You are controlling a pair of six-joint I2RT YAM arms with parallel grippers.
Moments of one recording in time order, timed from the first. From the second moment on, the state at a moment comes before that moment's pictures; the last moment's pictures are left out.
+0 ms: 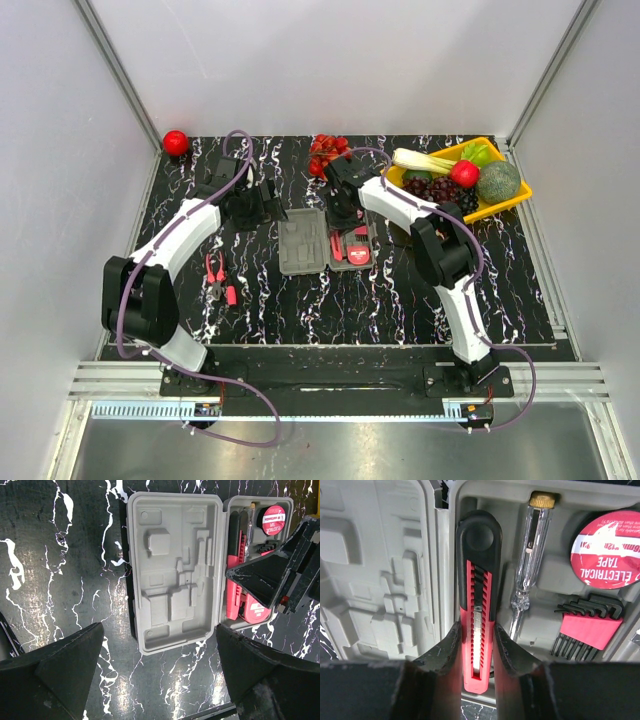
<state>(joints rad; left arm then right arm) -0.27 1.57 1.24 -0.60 0.16 -0.50 0.60 2.25 1.84 -0.76 -0.07 0.46</state>
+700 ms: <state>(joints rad) -0.27 1.59 1.24 -0.55 0.29 -0.53 0.60 2.24 1.84 -0.78 -0.04 0.50</state>
